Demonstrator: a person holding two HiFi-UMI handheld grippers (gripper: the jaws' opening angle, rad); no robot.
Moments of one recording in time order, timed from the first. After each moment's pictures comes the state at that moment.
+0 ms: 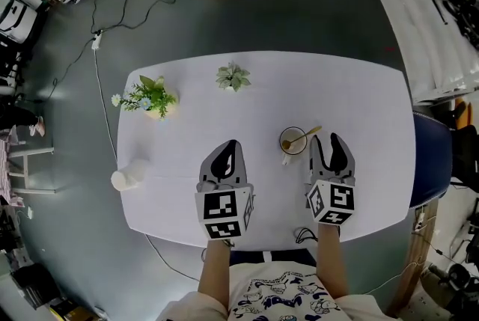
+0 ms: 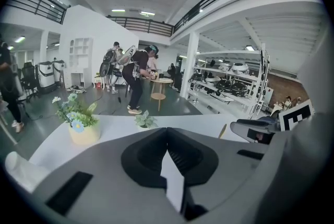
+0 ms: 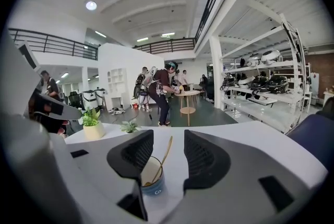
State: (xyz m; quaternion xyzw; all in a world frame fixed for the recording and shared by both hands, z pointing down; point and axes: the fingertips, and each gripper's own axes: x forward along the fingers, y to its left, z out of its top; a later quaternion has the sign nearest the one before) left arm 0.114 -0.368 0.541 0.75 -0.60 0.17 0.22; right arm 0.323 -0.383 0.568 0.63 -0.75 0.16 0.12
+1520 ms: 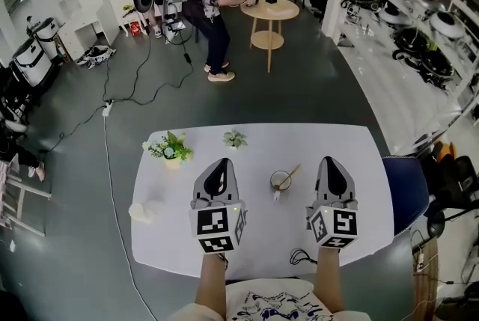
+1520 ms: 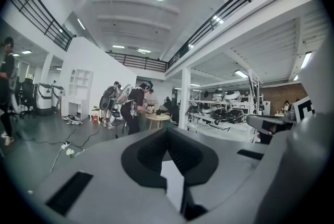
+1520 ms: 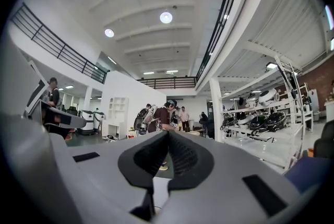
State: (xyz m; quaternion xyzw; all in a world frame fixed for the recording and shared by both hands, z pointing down) left arm 0.094 -0.291 0.334 0.78 -0.62 0.04 0.07; right arm 0.324 -0.286 0.330 0.65 -0.76 0.00 -0.02
